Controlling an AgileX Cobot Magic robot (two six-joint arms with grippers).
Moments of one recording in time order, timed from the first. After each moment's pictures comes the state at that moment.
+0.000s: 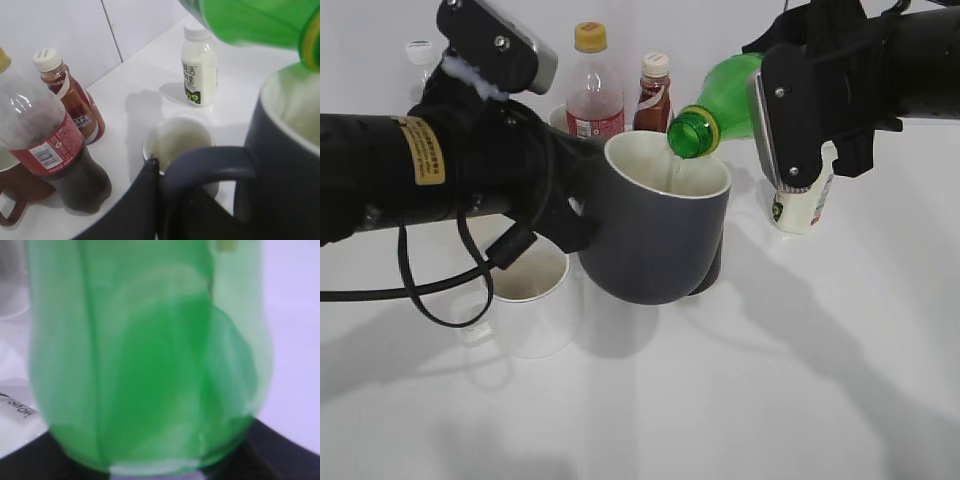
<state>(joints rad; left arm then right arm) -0.73 1.45 -0.76 0.28 -0.18 -0.08 0.51 1.45 -0.89 -0.68 -0.06 -0.99</state>
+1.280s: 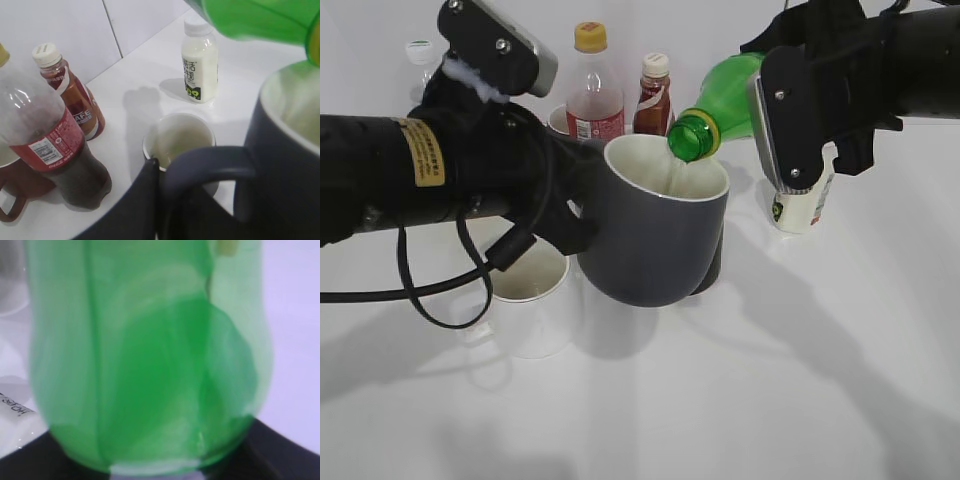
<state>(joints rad) -0.73 1.45 -0.76 0.28 -0.17 -0.08 0.51 1.45 -0.89 -0.68 -0.07 -1.01</state>
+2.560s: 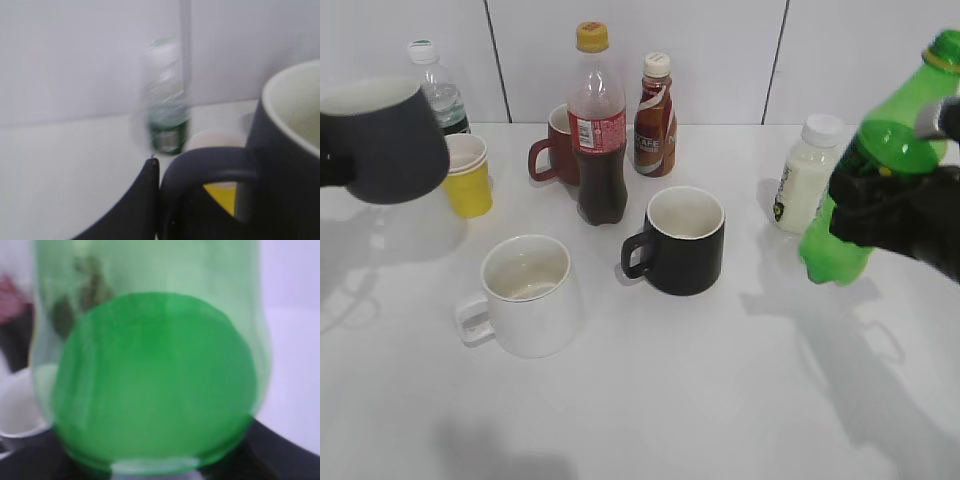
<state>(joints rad) -0.04 1.50 -0.50 0.14 -0.64 -0.08 0.43 1.42 -0.36 0.33 -0.69 -0.11</state>
